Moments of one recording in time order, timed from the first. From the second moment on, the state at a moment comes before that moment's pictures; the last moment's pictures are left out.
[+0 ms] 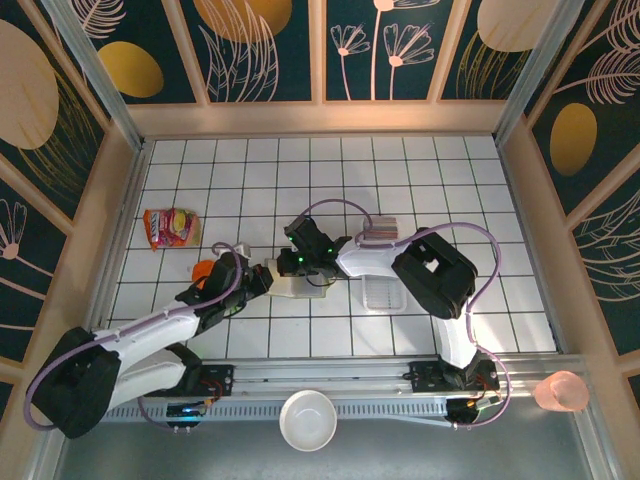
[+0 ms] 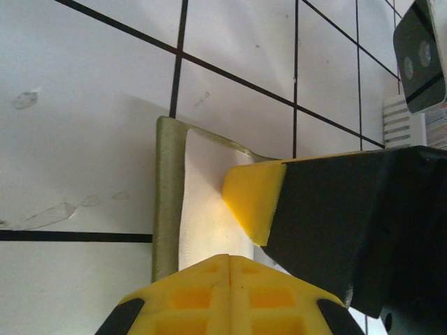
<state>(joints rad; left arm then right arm) -0.61 1.09 0.31 0.09 0.05 -0.95 0.94 1.97 1.15 -0.02 -0.19 0.79</state>
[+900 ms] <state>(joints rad) -0.58 1.26 0.30 0.15 0.07 -0.91 0.84 1.73 1.07 0.01 -0.16 0.66</state>
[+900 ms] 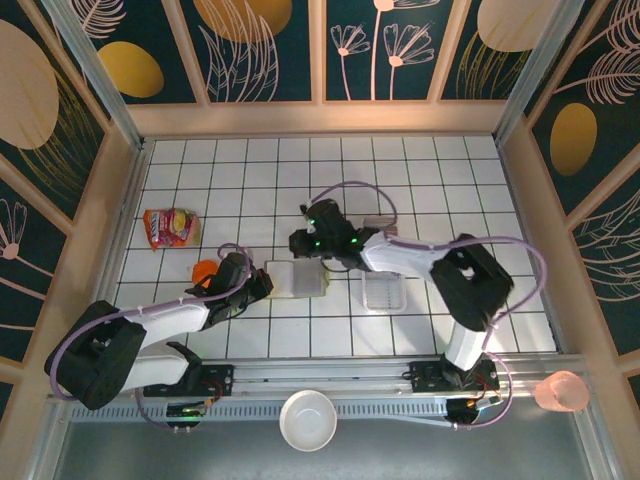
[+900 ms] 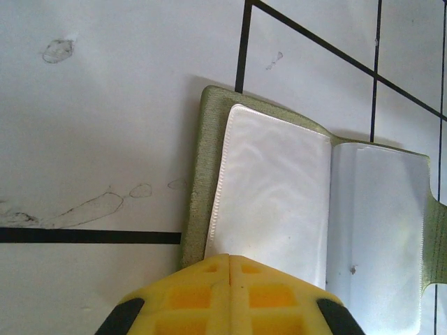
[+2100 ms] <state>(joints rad) -0.58 1.31 0.32 0.15 0.07 -0.81 0.56 1.22 0.67 -0.41 -0.08 -1.22</state>
